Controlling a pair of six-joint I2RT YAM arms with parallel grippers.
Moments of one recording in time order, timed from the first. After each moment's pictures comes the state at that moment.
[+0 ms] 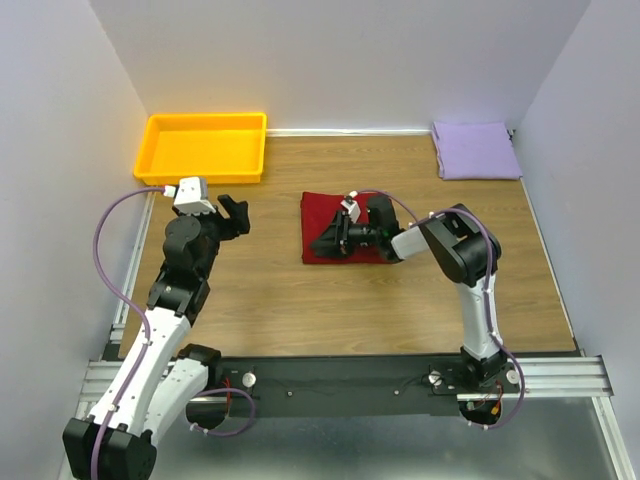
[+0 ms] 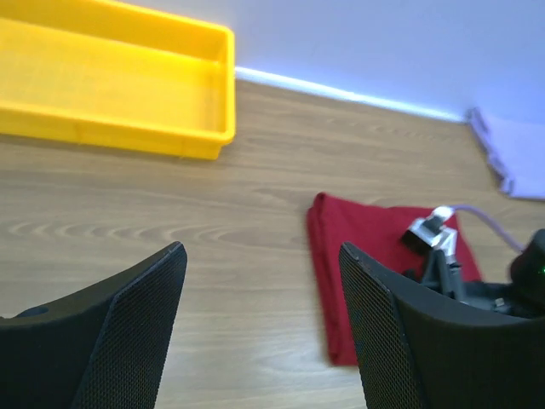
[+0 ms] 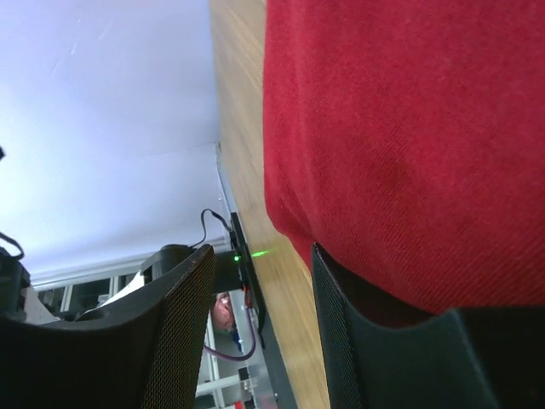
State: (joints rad) left arm -0.24 0.76 0.65 0.02 -0.12 -0.33; right arm 0.53 2.18 1.02 0.74 -0.86 1.12
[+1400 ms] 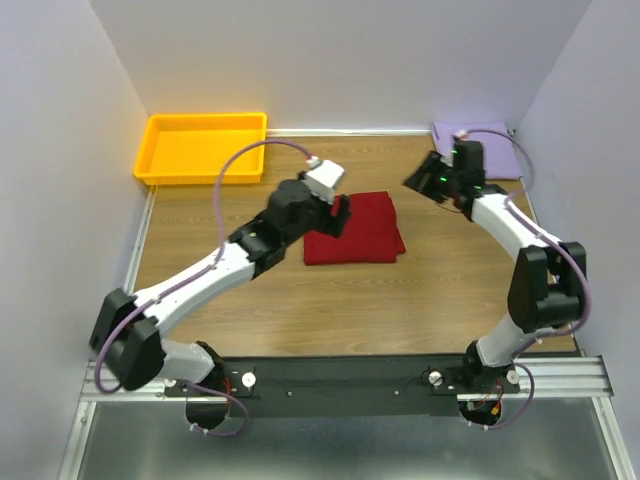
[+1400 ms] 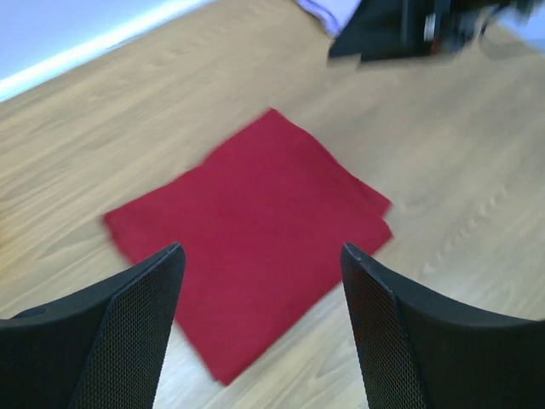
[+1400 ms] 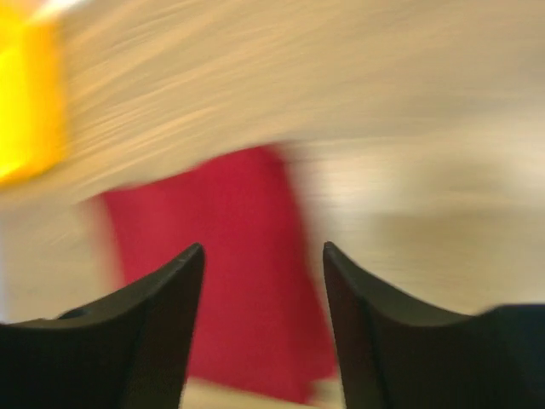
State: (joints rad) left arm -0.72 1.30 1.01 0.02 -0.05 -0.08; right arm 0.20 1.67 1.19 -0.12 -0.24 0.58
